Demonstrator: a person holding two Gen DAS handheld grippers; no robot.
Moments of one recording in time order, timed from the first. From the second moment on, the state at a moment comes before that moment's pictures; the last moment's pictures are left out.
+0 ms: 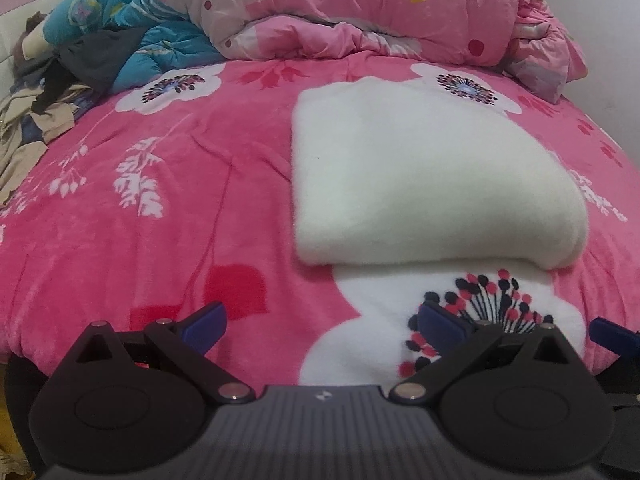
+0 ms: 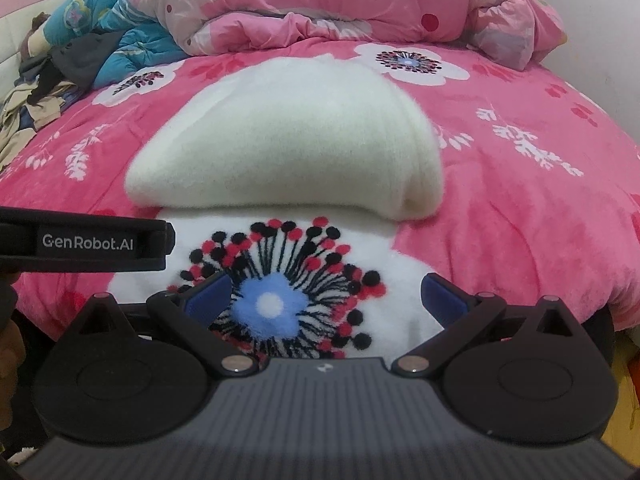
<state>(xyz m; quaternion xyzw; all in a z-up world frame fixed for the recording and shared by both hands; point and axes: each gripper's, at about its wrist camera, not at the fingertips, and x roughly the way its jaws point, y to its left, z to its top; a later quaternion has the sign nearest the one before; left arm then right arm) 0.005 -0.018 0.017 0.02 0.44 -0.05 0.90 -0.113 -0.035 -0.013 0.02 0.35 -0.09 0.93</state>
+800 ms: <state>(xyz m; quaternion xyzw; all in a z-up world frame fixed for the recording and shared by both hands) 0.009 -0.005 0.012 -0.01 0.45 -0.03 0.89 -0.111 -0.036 -0.020 0.03 0.37 -0.08 0.92</state>
